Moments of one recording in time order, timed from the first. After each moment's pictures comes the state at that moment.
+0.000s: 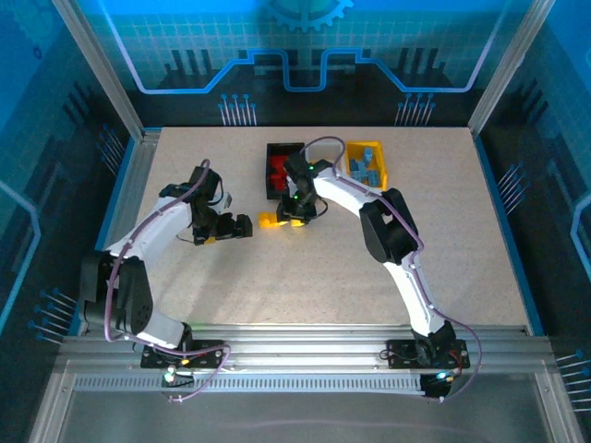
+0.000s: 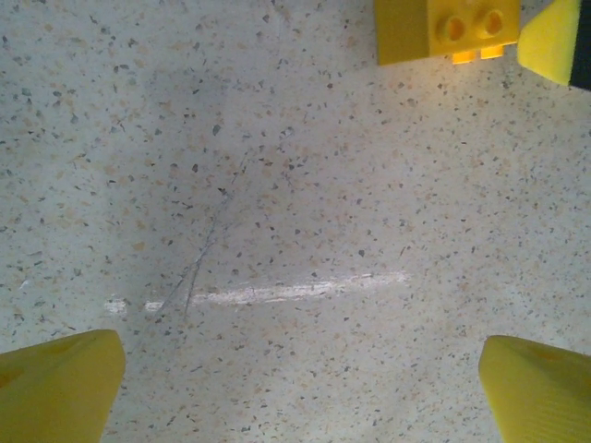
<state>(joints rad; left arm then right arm) -0.15 1.49 1.08 -0.92 0.25 -0.29 0.61 2.38 1.97 -0.91 -0.36 0.55</state>
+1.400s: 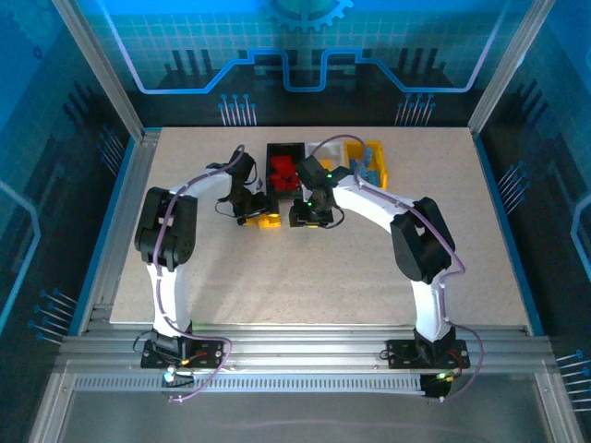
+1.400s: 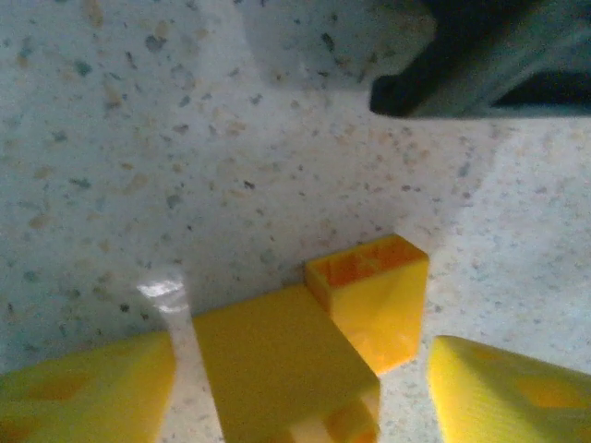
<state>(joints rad) -0.23 2.07 1.46 -0.76 0.38 -0.46 0.63 2.02 1.60 -0.83 -0.21 0.53</state>
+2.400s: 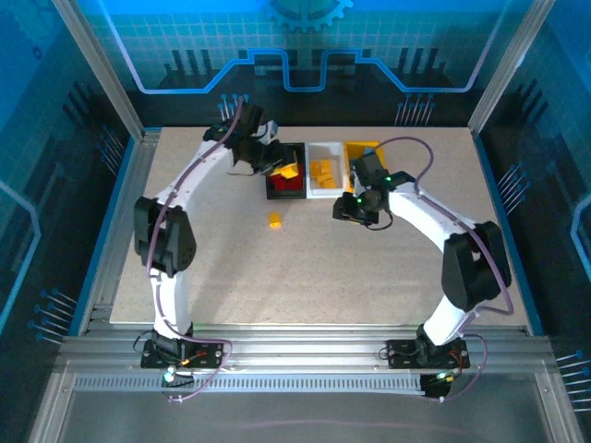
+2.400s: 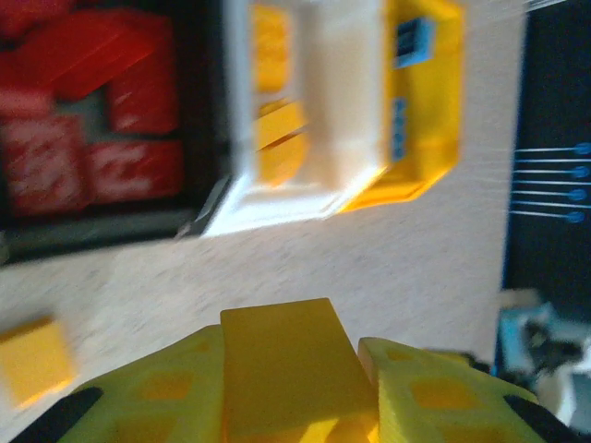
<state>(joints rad) -0.31 2.04 1.94 -0.80 0.50 -0.65 0.39 1.66 1.25 -0.76 -0.23 0.54</state>
